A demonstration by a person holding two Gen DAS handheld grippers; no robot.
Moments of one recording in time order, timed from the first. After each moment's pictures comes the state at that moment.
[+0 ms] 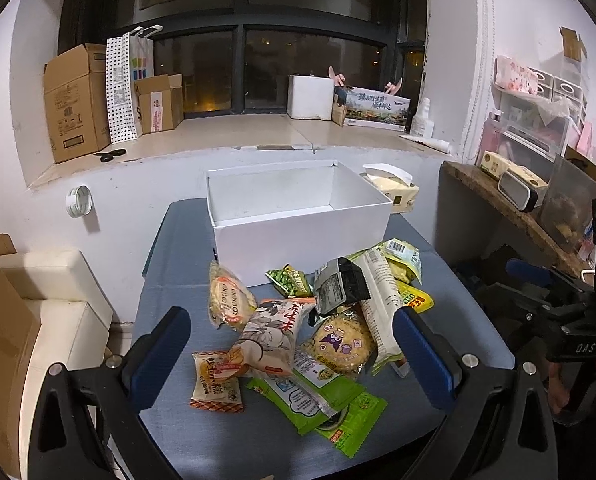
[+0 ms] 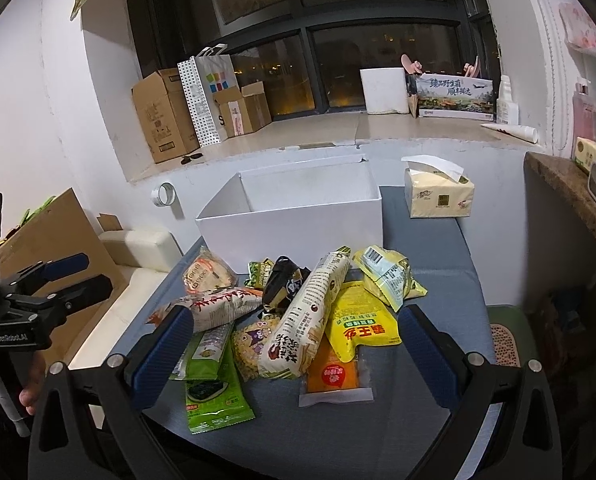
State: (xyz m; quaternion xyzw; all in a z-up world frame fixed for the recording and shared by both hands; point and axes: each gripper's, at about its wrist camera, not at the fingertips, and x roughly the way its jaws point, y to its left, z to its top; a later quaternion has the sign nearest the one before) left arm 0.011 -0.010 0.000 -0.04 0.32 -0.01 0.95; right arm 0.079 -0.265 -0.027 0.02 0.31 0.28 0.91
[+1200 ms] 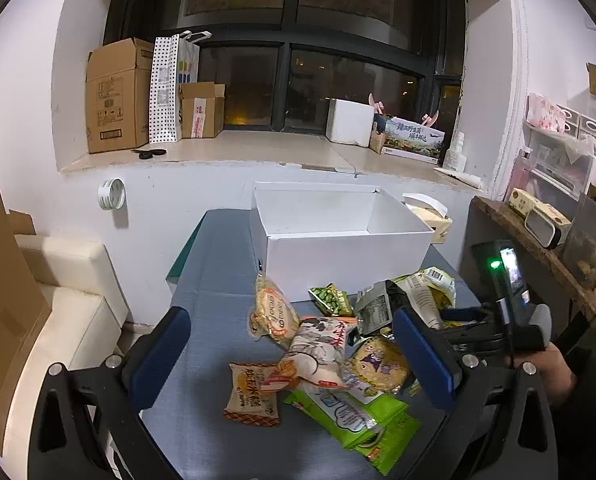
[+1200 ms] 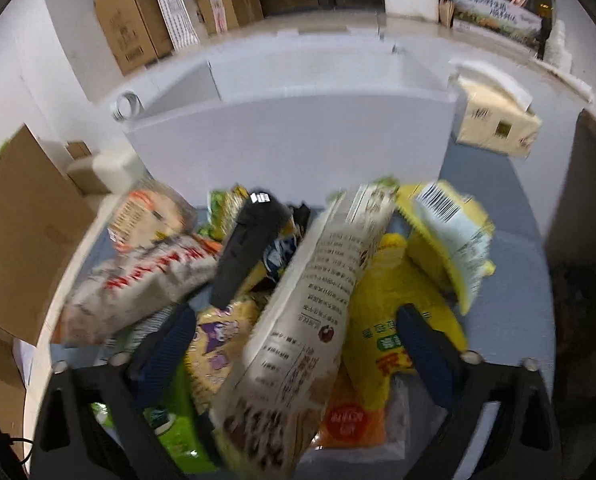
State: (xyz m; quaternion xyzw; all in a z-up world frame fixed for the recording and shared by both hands) left arm 0.000 0.035 -0.014 -0.07 0.27 0.05 0.96; right arm 0.195 -0.180 -0.132 -0.06 0.49 0.26 0.83
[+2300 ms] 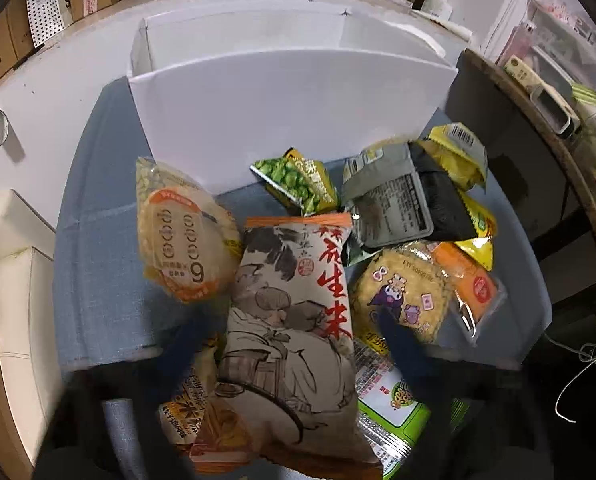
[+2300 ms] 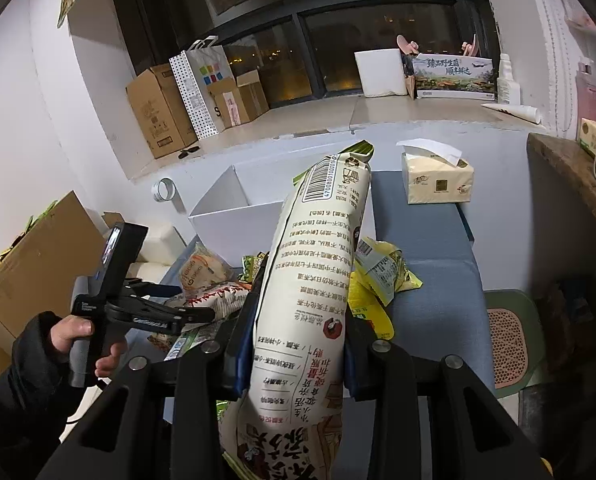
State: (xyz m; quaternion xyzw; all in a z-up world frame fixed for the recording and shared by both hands) left arm 0.145 0.010 -0.127 -0.04 0.54 -0.08 0.84; right arm 0.105 -0.283 -0.028 0.03 0.35 0.28 0.89
